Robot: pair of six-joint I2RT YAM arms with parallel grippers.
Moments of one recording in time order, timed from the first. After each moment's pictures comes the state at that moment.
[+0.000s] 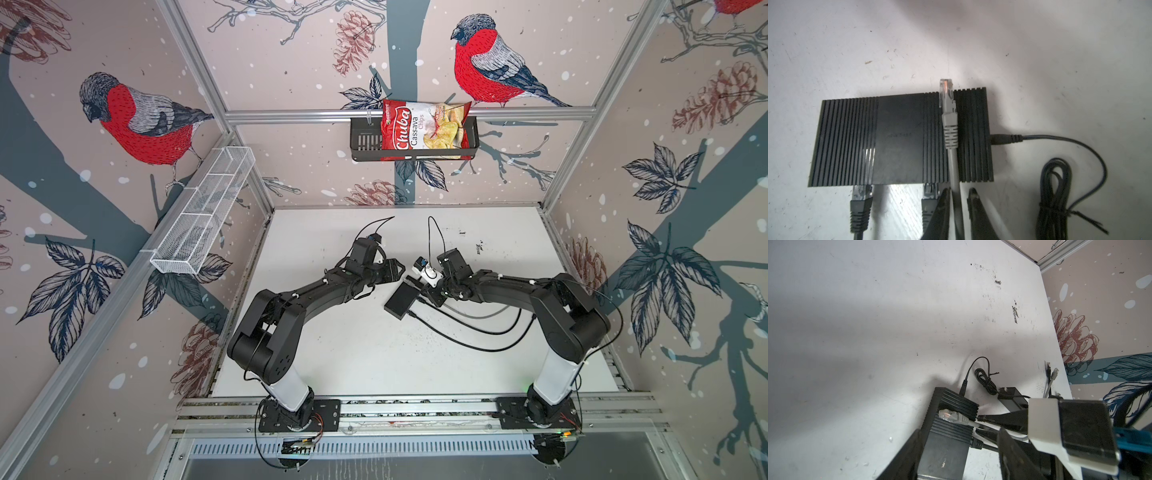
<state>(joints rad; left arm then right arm) -0.49 1.65 0.95 0.01 0.33 -0.59 0.64 1.80 0.98 -0.12 -0.28 -0.26</state>
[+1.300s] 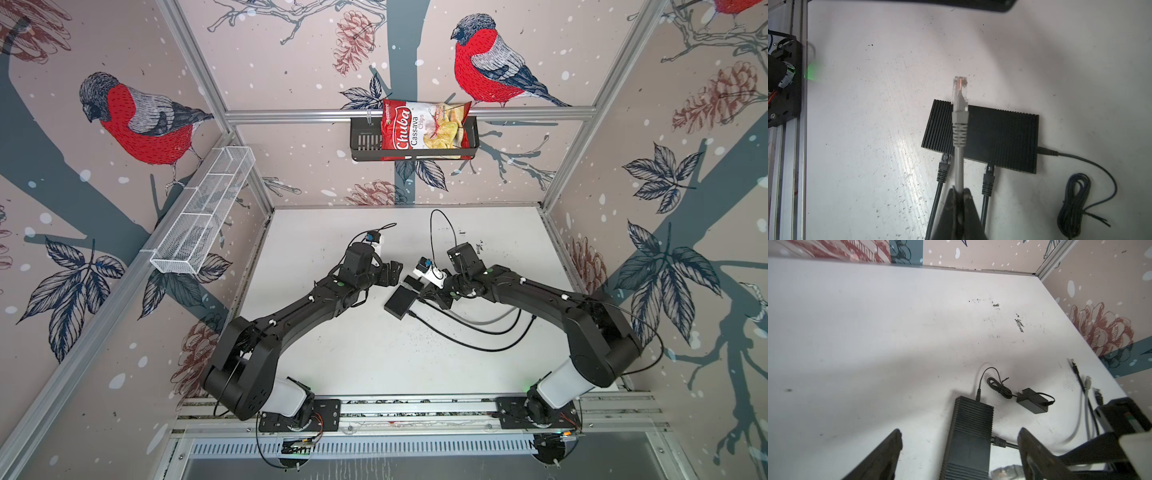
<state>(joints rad) -0.54 1.42 0.86 0.00 0.07 -0.27 0.62 1.60 0.99 -0.33 -0.53 -0.42</state>
